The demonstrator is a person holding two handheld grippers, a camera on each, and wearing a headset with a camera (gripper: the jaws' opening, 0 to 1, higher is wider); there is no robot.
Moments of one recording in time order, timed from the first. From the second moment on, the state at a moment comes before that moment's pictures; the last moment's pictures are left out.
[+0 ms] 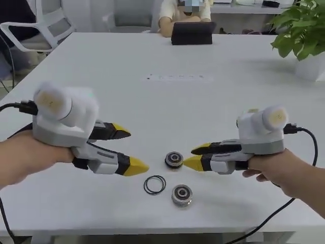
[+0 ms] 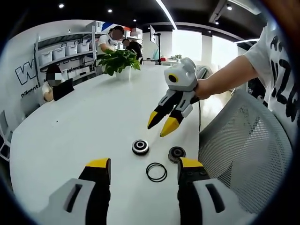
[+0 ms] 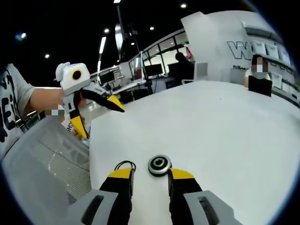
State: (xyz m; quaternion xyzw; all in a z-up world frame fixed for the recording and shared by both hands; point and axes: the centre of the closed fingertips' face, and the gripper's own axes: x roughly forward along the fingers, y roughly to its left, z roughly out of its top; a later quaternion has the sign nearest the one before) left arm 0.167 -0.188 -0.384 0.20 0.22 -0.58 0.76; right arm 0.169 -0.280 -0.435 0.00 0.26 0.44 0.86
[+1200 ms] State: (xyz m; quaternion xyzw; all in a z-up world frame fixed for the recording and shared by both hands) left arm 0.189 -0.229 -0.428 0.22 0.25 -0.59 0.74; right arm 0.180 -0.281 -0.463 -0.04 0.28 0.43 0.86
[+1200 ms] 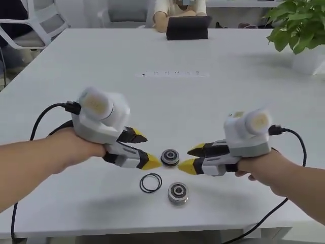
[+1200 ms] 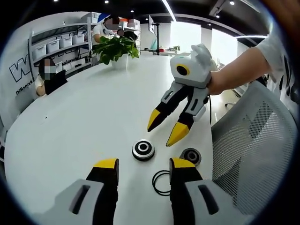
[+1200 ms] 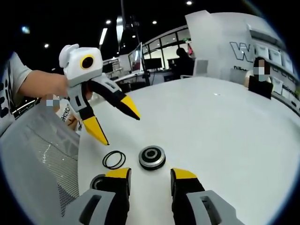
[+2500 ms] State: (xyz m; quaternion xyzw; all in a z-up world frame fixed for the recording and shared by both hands) left arm 0.199 -0.267 -0.461 0.23 0.27 -0.58 0.74; right arm 0.178 -0.280 -0.469 -0.05 0.28 0.42 0.86
